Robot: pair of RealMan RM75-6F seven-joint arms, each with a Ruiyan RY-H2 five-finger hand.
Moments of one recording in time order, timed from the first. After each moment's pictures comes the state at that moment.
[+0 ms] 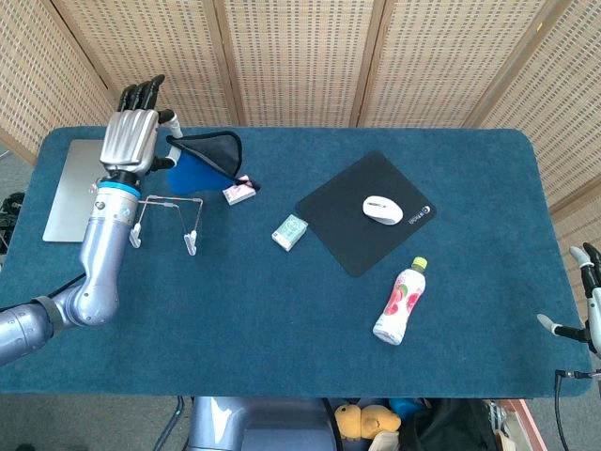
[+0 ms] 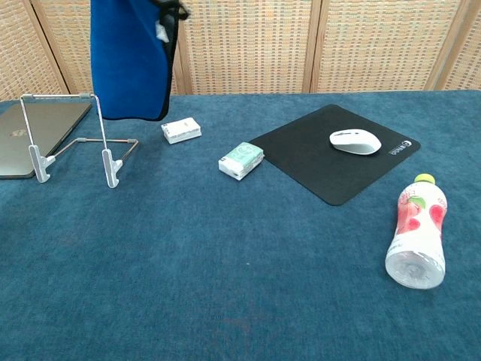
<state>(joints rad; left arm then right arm) -0.97 -1.20 -0.48 -1.55 0.60 1.00 0.53 0.10 -1.03 0.17 -1.58 -1.31 1.37 0.21</state>
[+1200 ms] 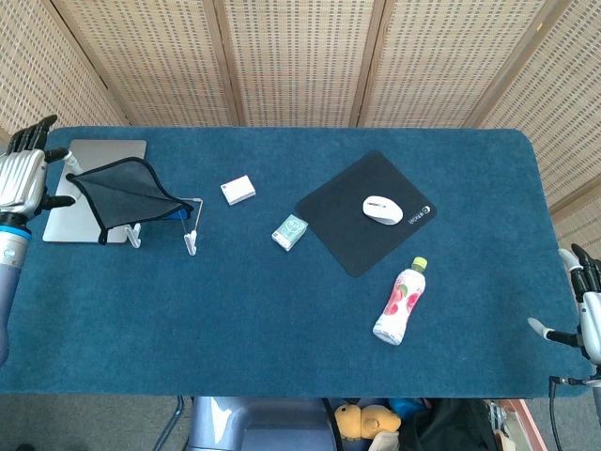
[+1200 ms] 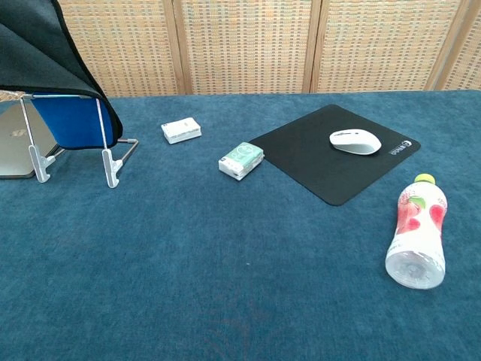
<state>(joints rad) -0.63 -0.93 -0.33 -1.63 0.87 0.97 0.08 0.09 -1.01 0.15 -1.63 -1.39 1.42 0.22</state>
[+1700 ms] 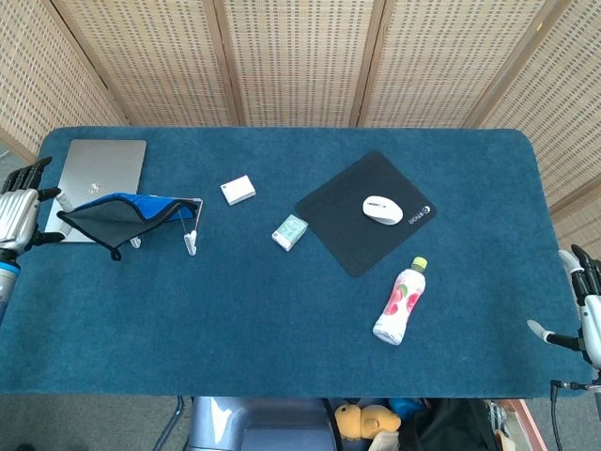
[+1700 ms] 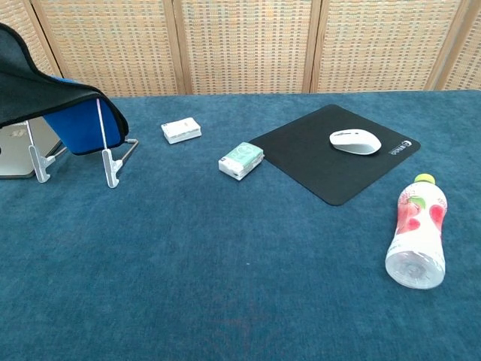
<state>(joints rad) -0.52 -0.95 -0.23 -1.62 1.00 1.00 0.00 0.07 -0.99 0.14 -1.65 -1.43 1.46 0.25</state>
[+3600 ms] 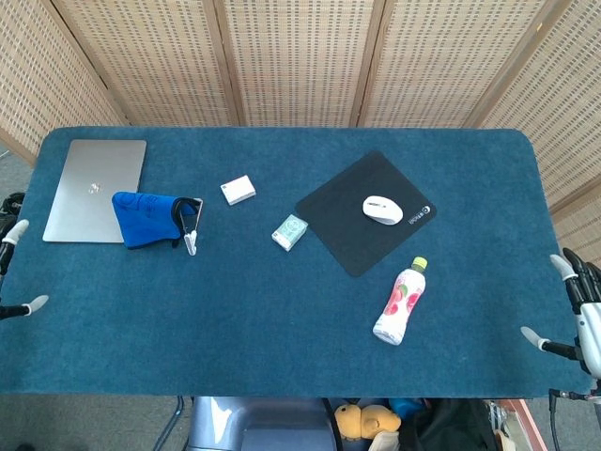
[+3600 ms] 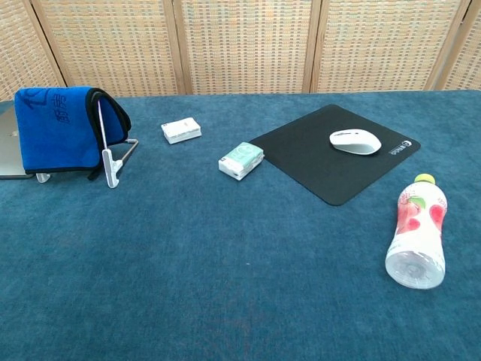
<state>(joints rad) -0.22 -0.95 -0.04 -1.66 1.34 1.38 -0.06 0.06 -0.97 0.10 -1.67 -1.52 1.53 0.28</state>
